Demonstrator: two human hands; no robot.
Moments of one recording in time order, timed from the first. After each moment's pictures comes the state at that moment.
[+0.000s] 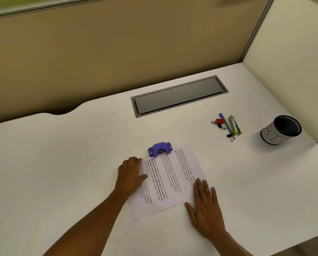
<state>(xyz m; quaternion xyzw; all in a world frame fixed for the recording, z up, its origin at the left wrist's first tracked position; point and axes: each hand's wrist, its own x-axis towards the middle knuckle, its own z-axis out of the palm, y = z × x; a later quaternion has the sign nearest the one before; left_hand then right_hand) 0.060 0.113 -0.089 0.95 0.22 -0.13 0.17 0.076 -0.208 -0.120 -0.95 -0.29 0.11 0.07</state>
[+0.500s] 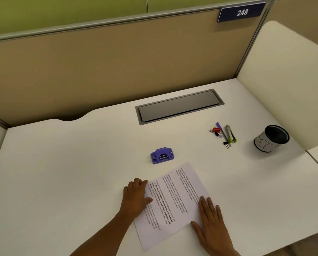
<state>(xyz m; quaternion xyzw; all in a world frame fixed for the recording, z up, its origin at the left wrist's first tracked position) 0.005 0.073 -0.075 0.94 0.21 -0.19 0.18 0.040 -0.246 -0.103 -0.94 -0.29 0.17 0.06</state>
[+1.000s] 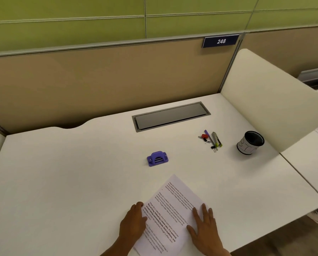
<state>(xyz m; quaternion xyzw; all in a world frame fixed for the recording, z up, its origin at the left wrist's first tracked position) -0.073 0.026 -0.057 0.89 0.28 -0.16 0.32 0.005 -0.240 -0.079 -0.95 -0.14 0.28 0.10</state>
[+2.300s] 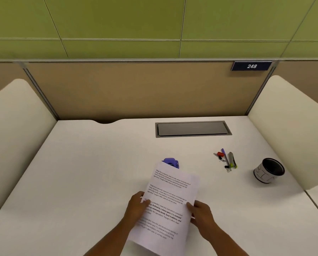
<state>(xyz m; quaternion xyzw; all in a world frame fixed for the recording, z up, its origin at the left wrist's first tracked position) -0.063 0.012 -0.011 0.71 0.40 0.00 0.58 0.077 -0.209 -0.008 -0.67 0.06 0.42 0.61</state>
